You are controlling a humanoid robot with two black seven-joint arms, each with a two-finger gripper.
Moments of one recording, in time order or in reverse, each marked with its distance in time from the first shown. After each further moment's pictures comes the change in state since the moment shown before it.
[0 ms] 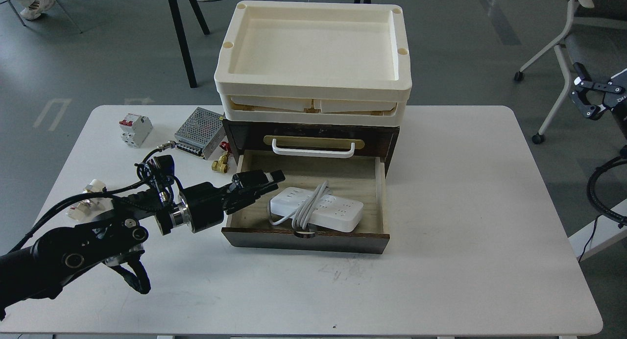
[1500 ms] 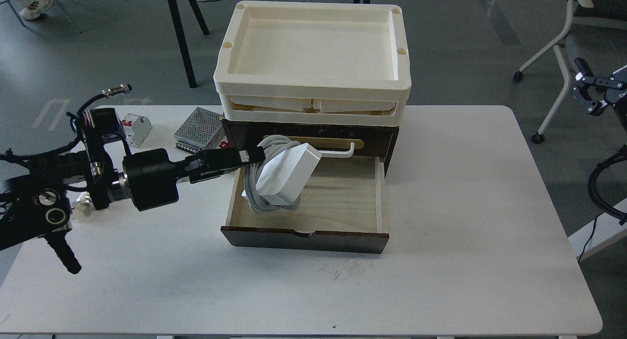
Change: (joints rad) left arm -0.152 0.347 0.028 -0.424 0.072 0.064 0.000; right arm 0.010 -0.004 -0.001 0.000 -0.003 0.000 0.000
